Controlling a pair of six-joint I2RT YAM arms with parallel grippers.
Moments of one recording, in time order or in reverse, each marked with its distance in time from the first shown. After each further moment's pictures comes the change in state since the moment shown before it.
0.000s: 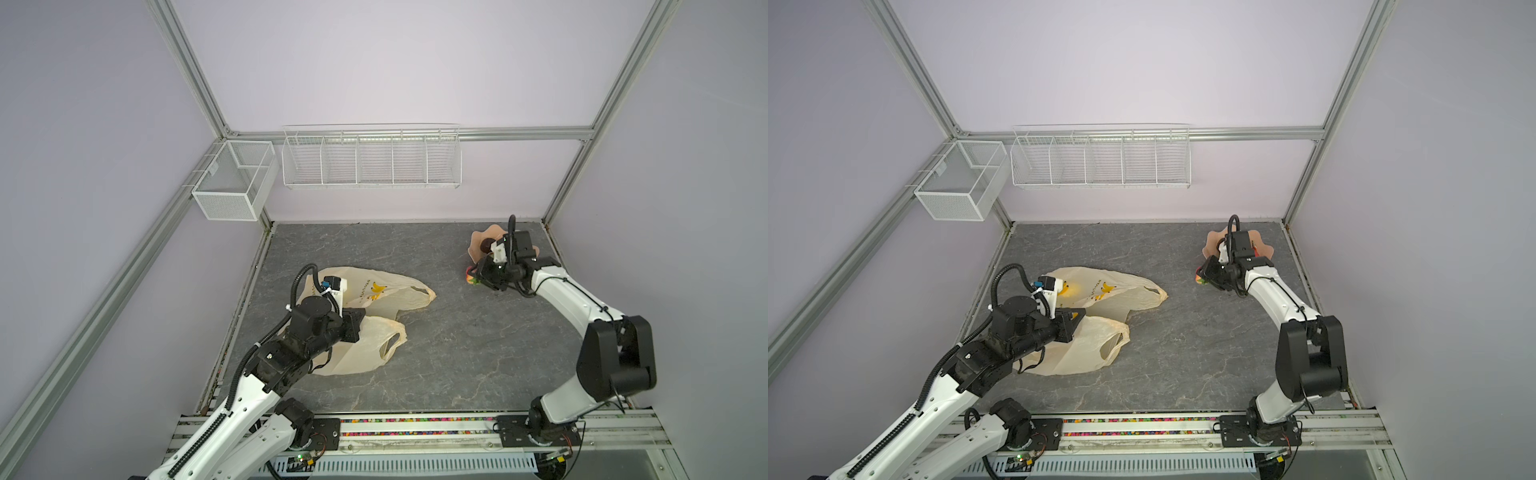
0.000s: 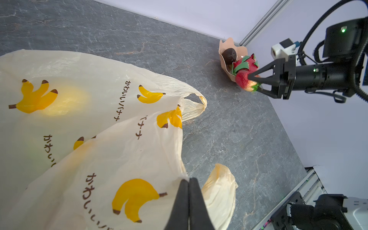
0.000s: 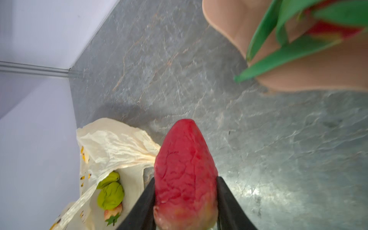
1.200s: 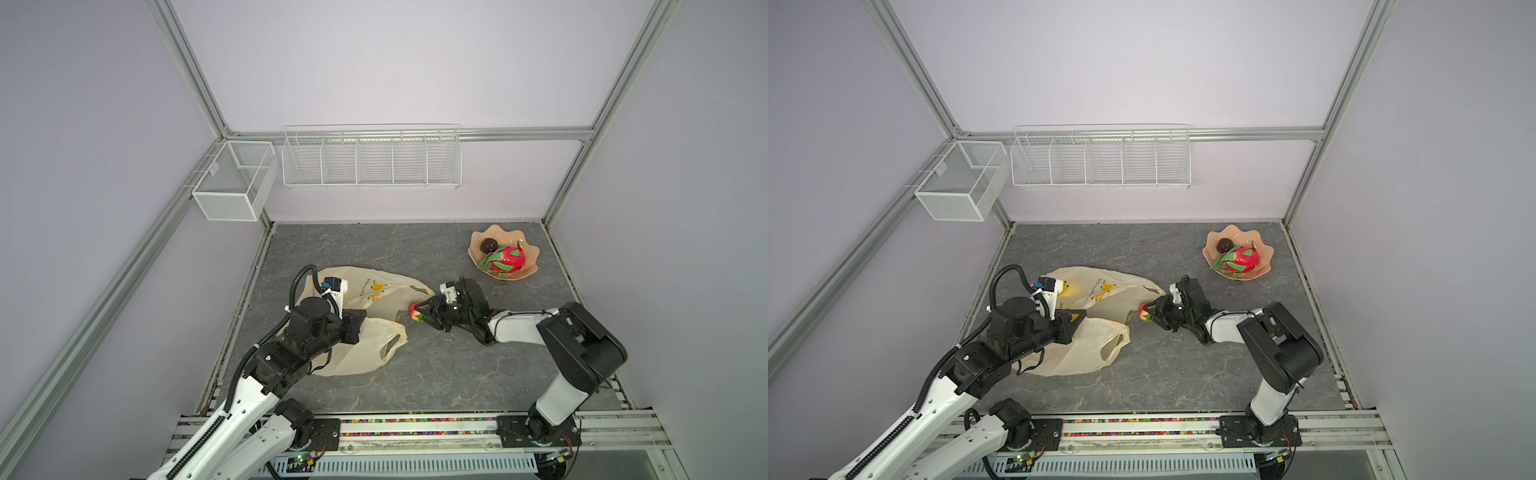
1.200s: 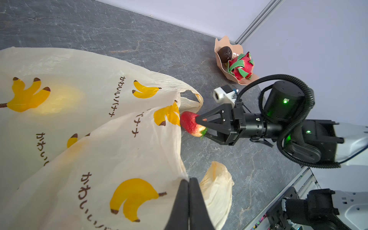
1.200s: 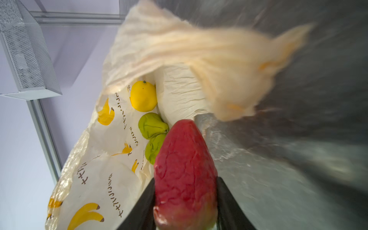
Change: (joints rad) left arm 0.000 -0.010 0.000 -0.005 0.023 0.000; right arm 0.424 0.210 -0.394 0.986 -0.152 0.652
